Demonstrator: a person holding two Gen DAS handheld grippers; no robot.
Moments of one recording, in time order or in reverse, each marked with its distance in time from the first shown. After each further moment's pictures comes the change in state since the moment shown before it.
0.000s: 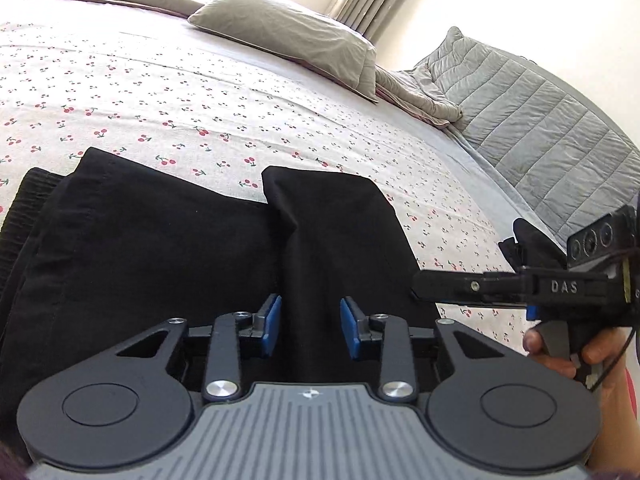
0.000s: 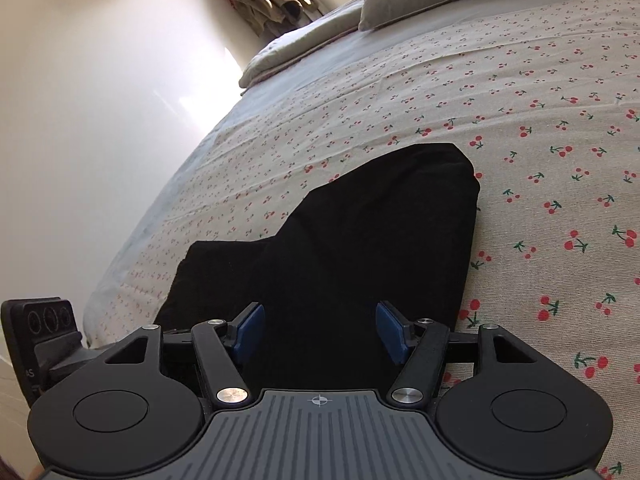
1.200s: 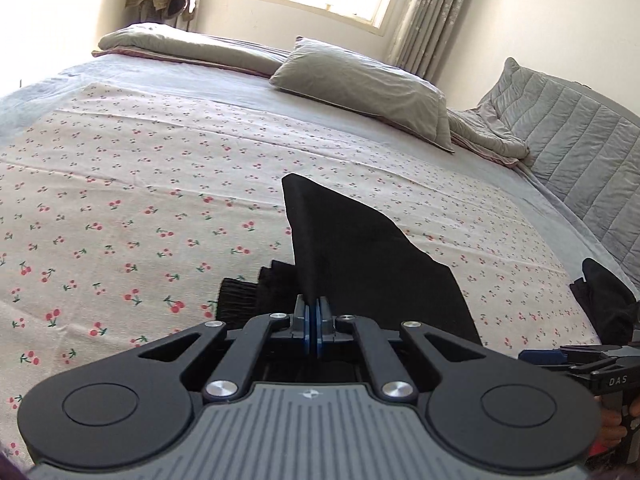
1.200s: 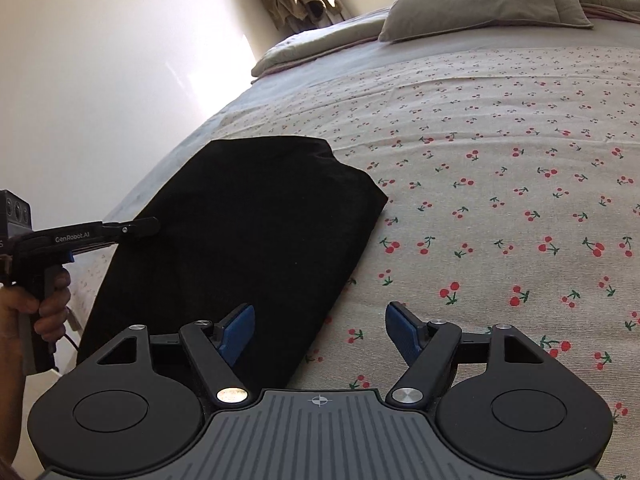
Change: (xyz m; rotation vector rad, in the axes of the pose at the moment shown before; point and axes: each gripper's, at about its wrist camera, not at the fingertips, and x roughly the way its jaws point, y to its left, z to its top) left arm -0.073 0.070 0.037 0.007 -0.117 0.259; right arm -0.007 0.016 -0.017 -0.149 0.008 -0.055
